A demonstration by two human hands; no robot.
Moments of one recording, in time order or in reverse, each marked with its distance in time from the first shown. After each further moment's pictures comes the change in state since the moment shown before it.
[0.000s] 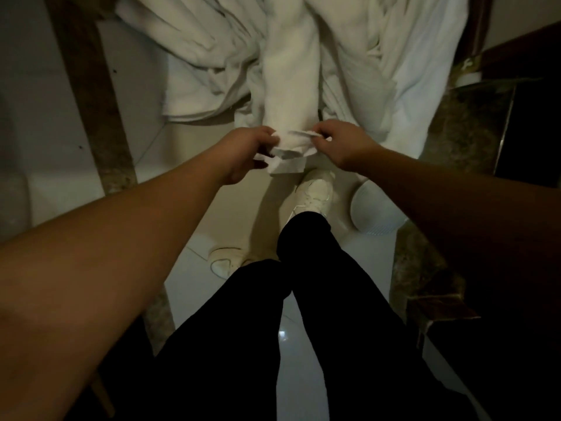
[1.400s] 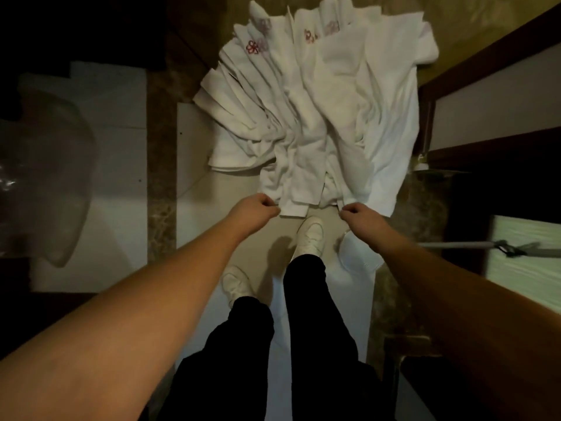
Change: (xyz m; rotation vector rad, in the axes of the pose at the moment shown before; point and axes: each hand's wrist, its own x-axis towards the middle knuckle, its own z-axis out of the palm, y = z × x) left_hand -0.145 0.017 -0.014 0.474 0.253 0.074; right_hand -0.132 -0.069 -0.053 0.315 0.057 0.472
